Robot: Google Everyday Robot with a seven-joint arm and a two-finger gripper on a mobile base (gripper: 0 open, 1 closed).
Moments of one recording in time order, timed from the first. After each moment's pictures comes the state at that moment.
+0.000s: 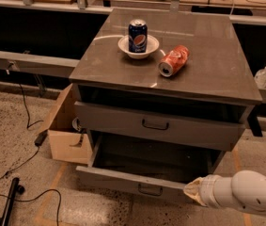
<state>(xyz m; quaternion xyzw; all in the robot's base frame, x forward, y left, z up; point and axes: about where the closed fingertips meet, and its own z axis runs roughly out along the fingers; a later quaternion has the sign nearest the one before) 0.424 -0.209 0.504 -0.52 0.80 0.08 0.28</state>
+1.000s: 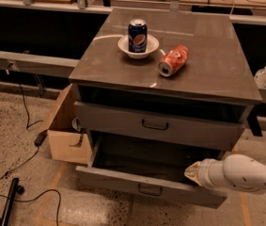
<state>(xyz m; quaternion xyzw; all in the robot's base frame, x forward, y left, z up) 0.506 -0.237 0.477 -0.53 0.79 0.03 0.29</state>
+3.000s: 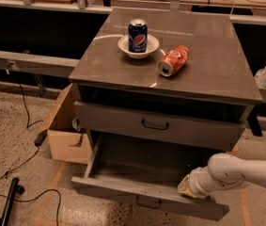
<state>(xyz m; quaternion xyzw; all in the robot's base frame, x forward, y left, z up) 0.472 -0.212 0.410 -0.59 0.78 0.10 0.19</state>
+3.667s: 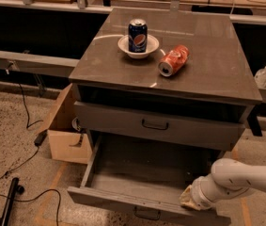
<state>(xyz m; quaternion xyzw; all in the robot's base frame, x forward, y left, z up) 0.409 -0.206 0.416 -0.58 0.79 0.15 0.14</state>
